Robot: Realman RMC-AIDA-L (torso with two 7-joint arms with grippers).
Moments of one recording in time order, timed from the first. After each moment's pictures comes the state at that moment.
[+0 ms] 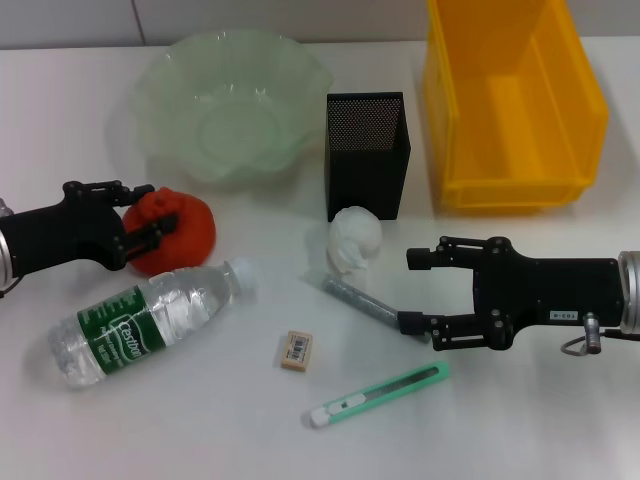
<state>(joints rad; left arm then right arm) -0.43 -1.97 0.91 0.49 1.74 1.20 -1.03 0.56 2.06 -0.61 -0.41 -2.12 -1.65 1.06</state>
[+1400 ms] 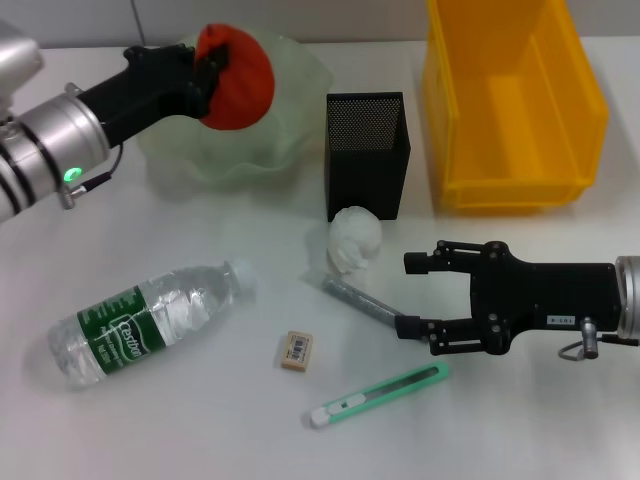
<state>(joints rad) -0.69 -2.07 0.58 0.28 1.61 1.10 -0.93 0.55 2.07 -0.61 -0.41 -2.11 -1.65 1.06</state>
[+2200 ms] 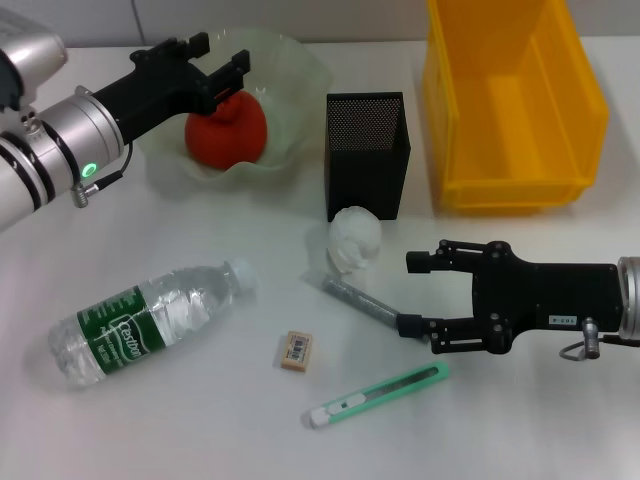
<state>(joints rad) -0.73 -2.08 0.58 0.23 1.56 1.01 -0.90 0.54 2.07 -0.61 -0.41 -2.11 -1.65 1.06</state>
